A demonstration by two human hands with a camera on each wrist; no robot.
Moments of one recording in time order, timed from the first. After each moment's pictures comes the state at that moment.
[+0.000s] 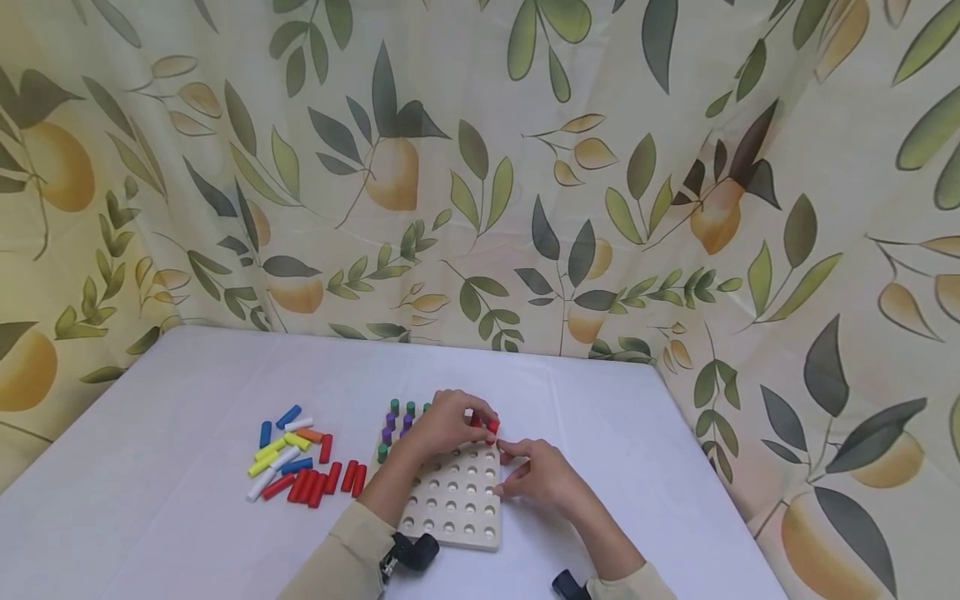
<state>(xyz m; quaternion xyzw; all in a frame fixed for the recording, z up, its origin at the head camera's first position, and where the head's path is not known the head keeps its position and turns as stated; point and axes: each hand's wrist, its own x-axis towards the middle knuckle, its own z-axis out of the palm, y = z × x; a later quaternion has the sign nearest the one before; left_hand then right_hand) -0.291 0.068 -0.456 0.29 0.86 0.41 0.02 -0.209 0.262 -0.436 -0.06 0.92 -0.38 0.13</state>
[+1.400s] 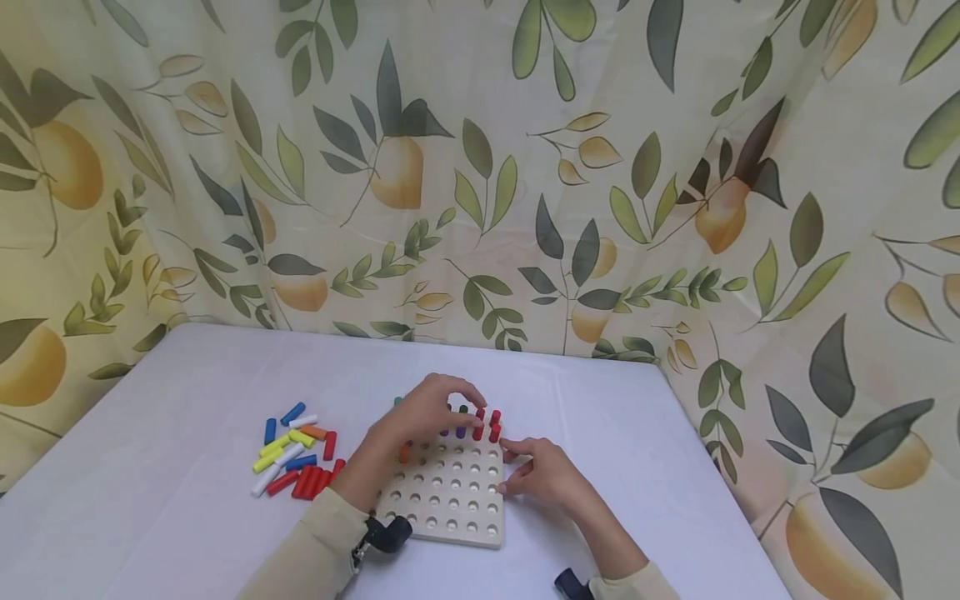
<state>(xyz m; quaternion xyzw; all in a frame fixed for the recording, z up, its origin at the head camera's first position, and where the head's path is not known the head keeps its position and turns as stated) -0.289 0.032 -0.423 0.32 0.86 0.41 0.05 -0.210 0.262 -0.436 -0.07 0.91 -0.38 0.13</state>
